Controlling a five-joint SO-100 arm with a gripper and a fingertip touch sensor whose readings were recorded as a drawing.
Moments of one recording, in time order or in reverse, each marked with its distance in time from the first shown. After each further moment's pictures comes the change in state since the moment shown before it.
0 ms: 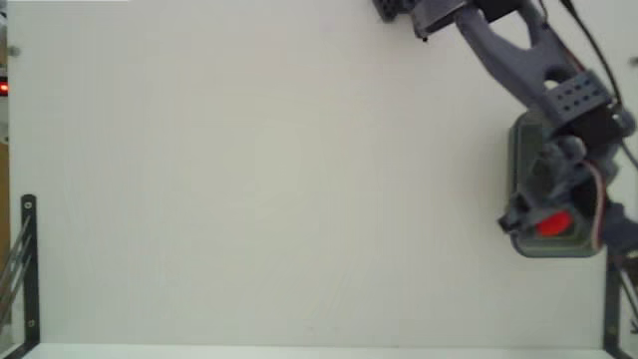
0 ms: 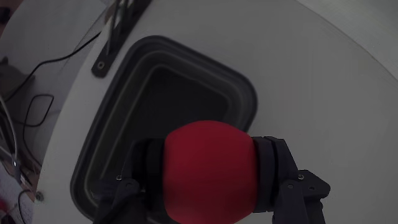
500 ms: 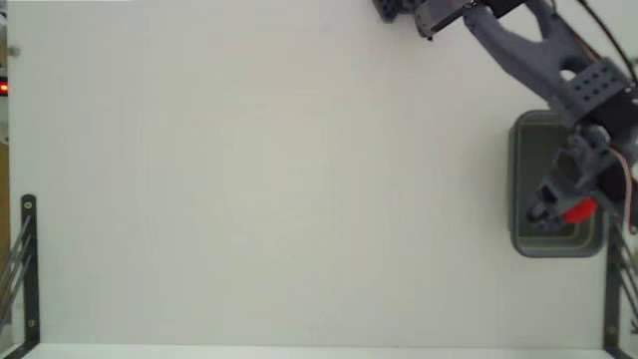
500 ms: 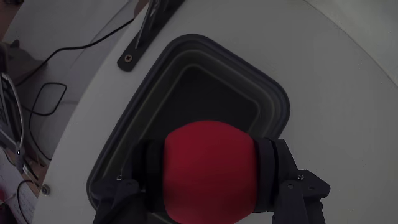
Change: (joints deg) arm -4.4 0.1 1.1 -1.2 0.0
